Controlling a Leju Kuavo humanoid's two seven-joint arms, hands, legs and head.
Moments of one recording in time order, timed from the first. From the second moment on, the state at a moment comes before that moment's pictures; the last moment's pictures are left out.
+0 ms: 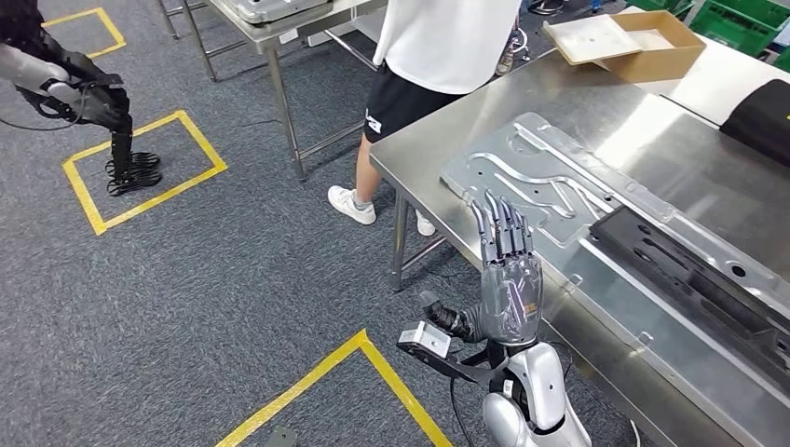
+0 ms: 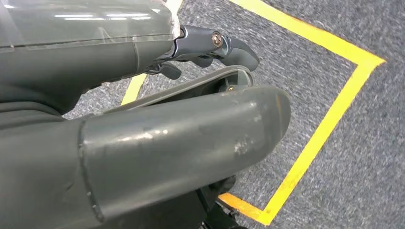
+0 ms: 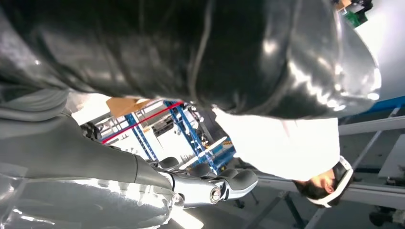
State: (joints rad) left arm -0.10 -0.23 0.42 -0.22 -0.76 0.15 -0.45; right arm -0.14 0.06 0.38 -1.67 1.13 -0.66 -0.03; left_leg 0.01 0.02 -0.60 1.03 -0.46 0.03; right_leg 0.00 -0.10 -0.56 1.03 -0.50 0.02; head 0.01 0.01
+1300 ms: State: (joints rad) left arm -0.11 -0.23 0.43 -0.22 -0.76 0.16 -0.44; right arm -0.16 0.07 0.38 -1.61 1.11 -0.64 -0.04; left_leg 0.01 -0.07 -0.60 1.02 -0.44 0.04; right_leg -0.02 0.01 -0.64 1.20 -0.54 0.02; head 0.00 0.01
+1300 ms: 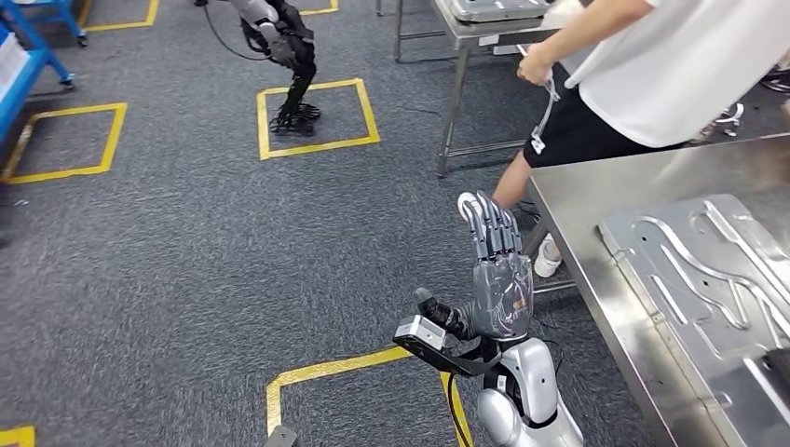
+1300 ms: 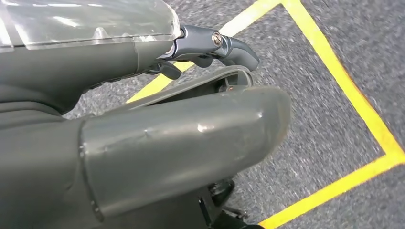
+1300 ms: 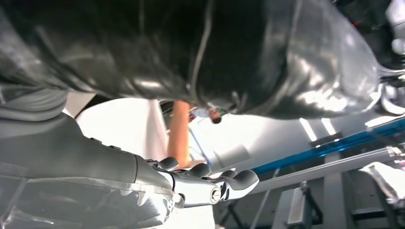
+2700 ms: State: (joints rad) left arm -0.11 -0.24 0.43 -0.22 -0.76 0.16 -0.44; right arm -0.16 0.07 0.38 -1.60 1.10 -0.64 -0.04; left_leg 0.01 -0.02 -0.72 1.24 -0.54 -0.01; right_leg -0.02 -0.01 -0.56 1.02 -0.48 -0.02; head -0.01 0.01
